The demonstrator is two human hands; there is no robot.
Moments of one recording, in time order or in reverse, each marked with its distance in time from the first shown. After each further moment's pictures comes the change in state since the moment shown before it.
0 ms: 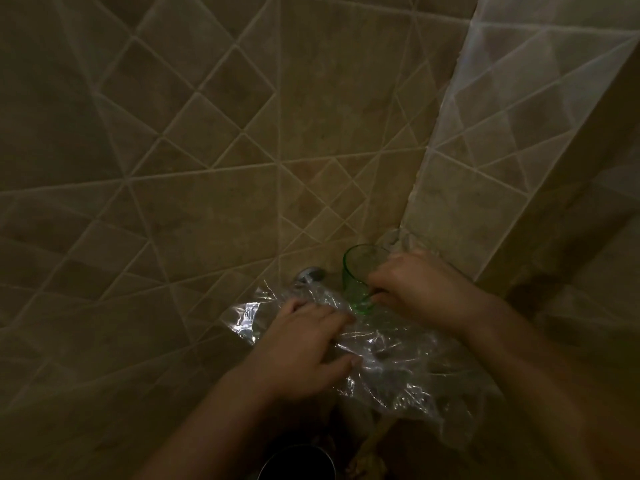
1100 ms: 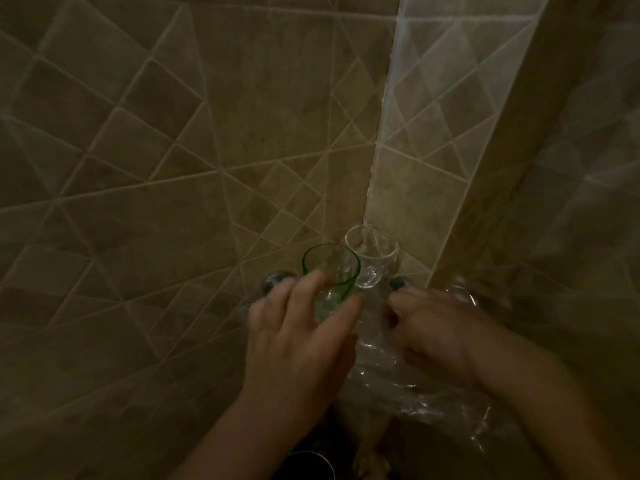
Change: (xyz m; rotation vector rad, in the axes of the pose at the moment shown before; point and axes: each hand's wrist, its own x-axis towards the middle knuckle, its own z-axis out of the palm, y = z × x) left_hand 0.006 0.082 -0.013 0.291 0.558 0.032; right_hand -0.090 -0.001 0.005 0.136 -0.155 0.153
